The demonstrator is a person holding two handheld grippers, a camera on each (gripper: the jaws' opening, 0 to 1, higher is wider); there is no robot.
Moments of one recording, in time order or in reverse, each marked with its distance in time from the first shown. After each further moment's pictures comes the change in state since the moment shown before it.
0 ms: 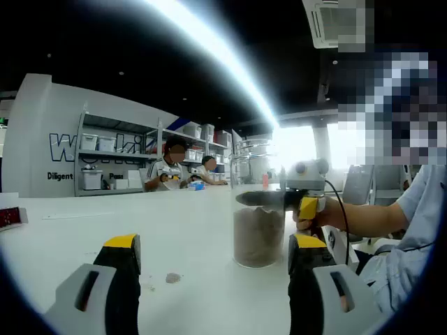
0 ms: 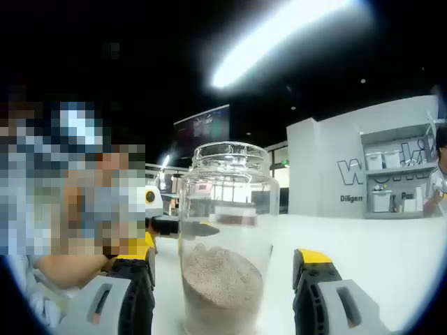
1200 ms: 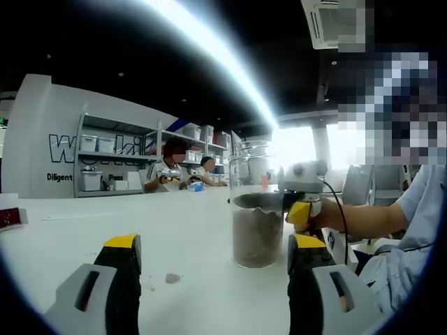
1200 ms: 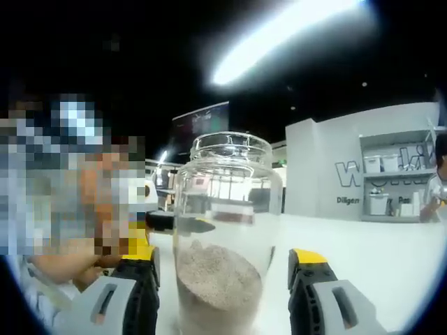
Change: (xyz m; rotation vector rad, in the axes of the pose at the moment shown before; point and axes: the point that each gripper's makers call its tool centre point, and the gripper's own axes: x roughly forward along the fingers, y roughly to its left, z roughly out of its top) left arm -0.001 0.000 0.001 0.002 -0.008 -0.004; right arm 0.004 0.002 -0.003 -0.031 0.016 -0.020
